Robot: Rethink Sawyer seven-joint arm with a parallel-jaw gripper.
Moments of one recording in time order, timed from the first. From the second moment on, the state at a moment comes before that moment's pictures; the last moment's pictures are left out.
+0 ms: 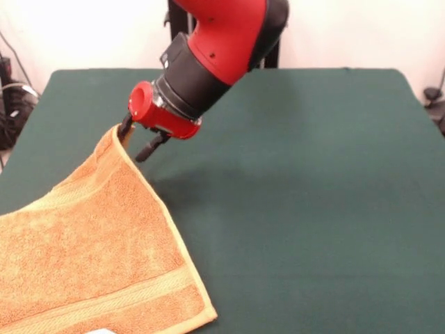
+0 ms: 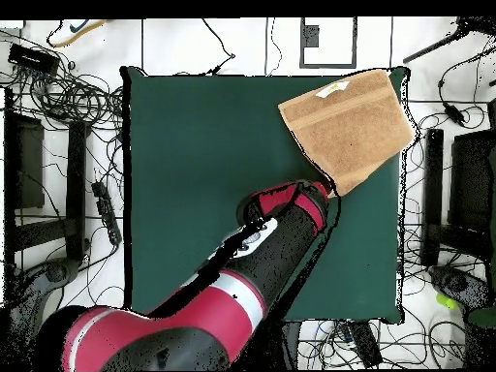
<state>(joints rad) 0.19 -0.09 -0.69 1.28 -0.20 0.34 1.63</state>
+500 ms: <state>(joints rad) 0.21 -0.17 -0.69 1.30 -0.15 0.40 1.63</state>
